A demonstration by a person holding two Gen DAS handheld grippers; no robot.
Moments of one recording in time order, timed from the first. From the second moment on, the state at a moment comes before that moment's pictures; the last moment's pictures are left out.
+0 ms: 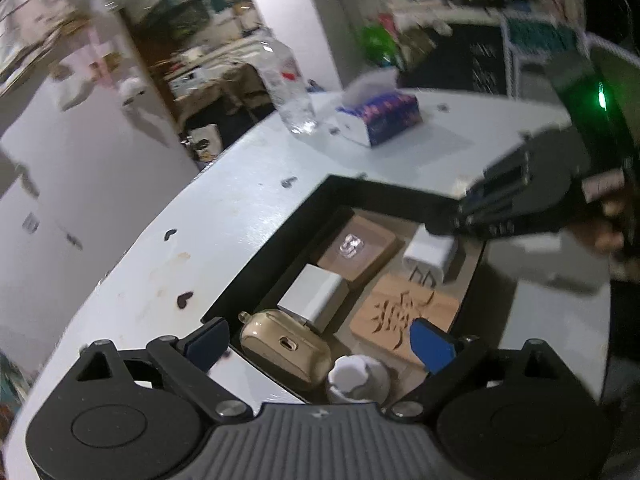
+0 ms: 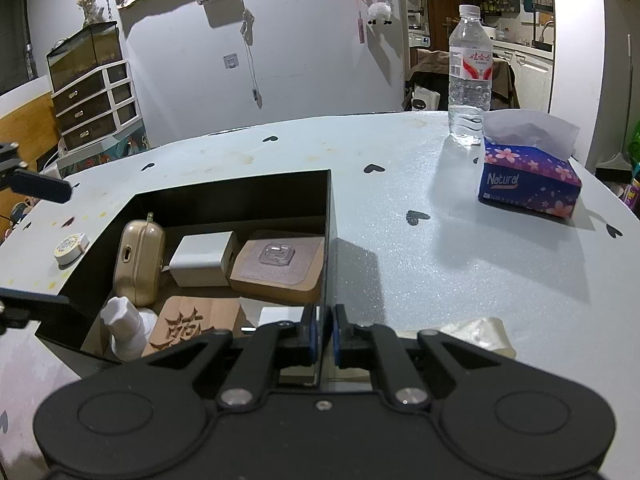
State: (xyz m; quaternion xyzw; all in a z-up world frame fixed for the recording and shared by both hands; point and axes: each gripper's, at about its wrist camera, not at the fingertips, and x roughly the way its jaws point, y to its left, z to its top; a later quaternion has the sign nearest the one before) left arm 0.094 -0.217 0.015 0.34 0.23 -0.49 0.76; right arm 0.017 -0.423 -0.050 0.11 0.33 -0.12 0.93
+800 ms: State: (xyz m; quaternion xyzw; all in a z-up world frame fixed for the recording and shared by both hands) left arm 0.098 -0.145 0.011 0.09 0.30 -0.35 0.88; right arm 0.017 -0.422 -0.050 0.11 0.33 -0.12 0.93
